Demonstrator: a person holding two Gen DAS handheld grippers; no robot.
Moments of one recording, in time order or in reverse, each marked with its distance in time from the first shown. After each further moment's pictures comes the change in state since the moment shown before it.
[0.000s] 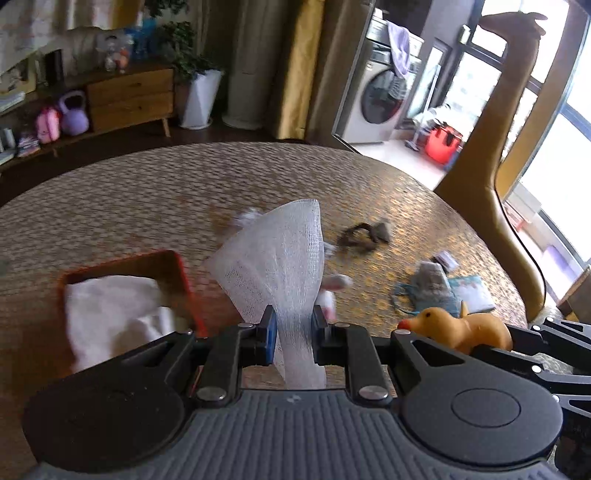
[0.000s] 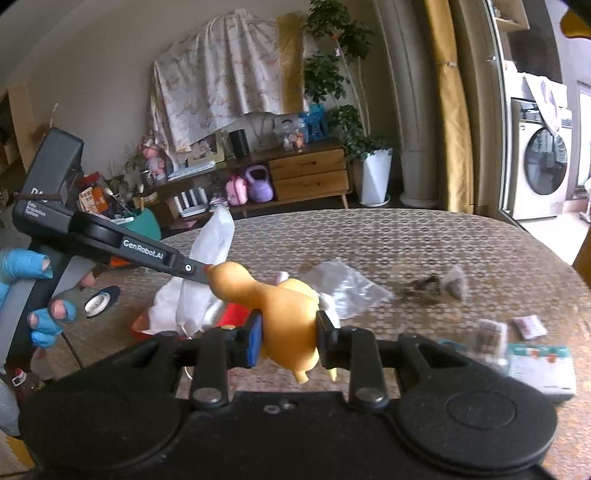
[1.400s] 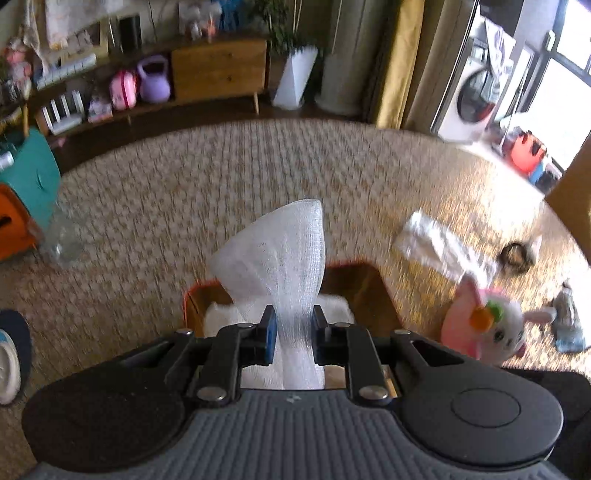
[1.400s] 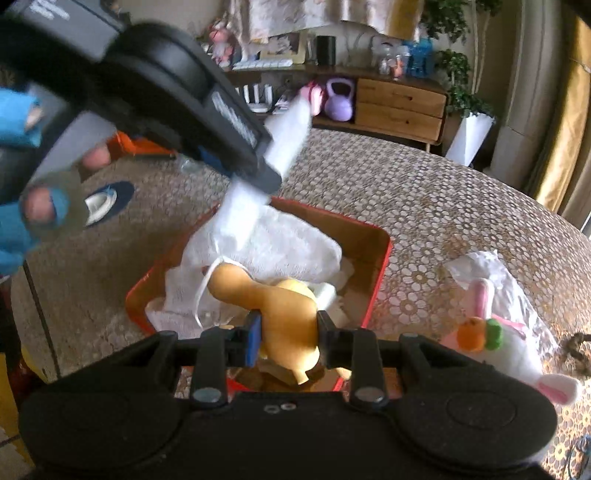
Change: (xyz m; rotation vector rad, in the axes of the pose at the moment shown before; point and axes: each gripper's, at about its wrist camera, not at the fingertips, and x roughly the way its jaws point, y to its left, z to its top) left arm 0.078 0.165 0.016 -0.116 0.079 0.212; right arm 0.235 0.146 -0.007 -0.309 0.299 0.081
